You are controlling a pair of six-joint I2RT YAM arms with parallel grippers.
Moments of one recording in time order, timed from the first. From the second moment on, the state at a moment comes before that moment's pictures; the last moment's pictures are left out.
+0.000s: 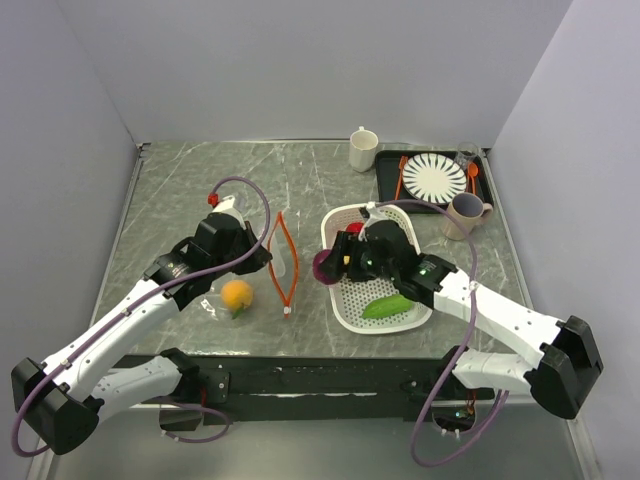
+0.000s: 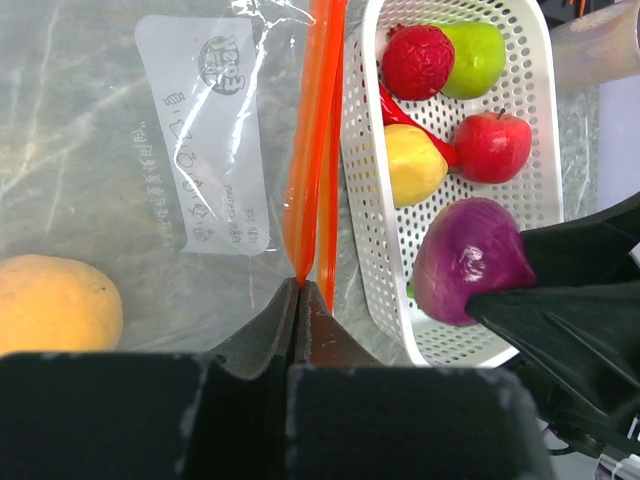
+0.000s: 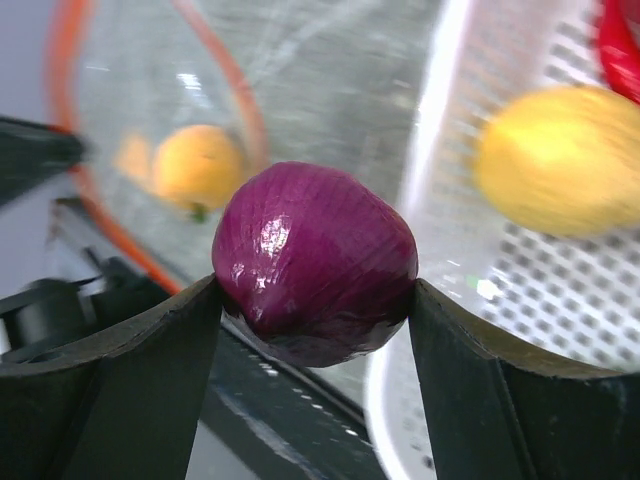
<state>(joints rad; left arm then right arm) -0.63 0.99 0.90 -0.52 -0.08 -0.76 0.77 1.14 0.82 -0.29 -0.04 0.73</state>
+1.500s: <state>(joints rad) -0.63 0.93 0.96 -0.56 0.00 -0.76 0.91 1.41 1.15 -0.34 0.04 0.70</state>
